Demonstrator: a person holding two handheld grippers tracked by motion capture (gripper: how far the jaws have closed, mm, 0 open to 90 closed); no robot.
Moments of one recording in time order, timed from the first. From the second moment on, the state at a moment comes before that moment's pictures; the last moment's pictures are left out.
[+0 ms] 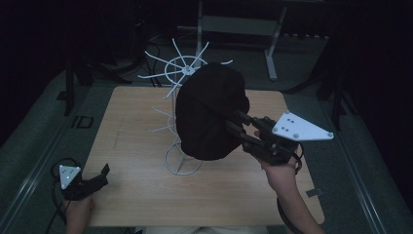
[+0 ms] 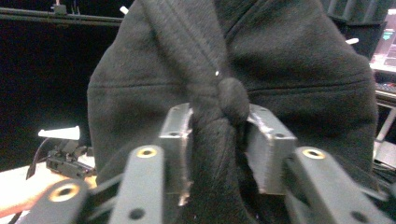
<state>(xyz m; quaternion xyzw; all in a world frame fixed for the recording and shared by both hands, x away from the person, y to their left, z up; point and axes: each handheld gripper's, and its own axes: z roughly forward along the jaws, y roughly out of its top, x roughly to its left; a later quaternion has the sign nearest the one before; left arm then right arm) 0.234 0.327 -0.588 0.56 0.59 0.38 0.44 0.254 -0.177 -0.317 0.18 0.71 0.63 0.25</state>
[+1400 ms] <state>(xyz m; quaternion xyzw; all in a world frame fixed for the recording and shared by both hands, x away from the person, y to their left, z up) 0.234 0.327 -0.588 0.56 0.60 0.38 0.44 0.318 -0.294 -0.468 0.36 0.73 0.50 0.28</state>
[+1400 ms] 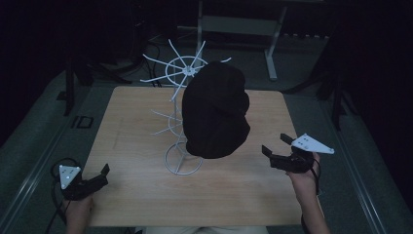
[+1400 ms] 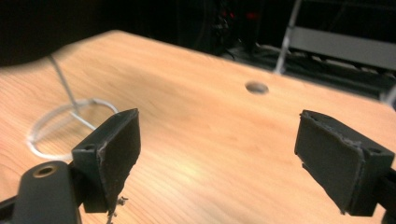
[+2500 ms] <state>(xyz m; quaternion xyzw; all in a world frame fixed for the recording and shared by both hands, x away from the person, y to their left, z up) 0.235 0.328 -0.588 0.56 0.60 0.38 0.44 0.316 -0.373 -0.567 0.49 0.71 0.40 0.31</state>
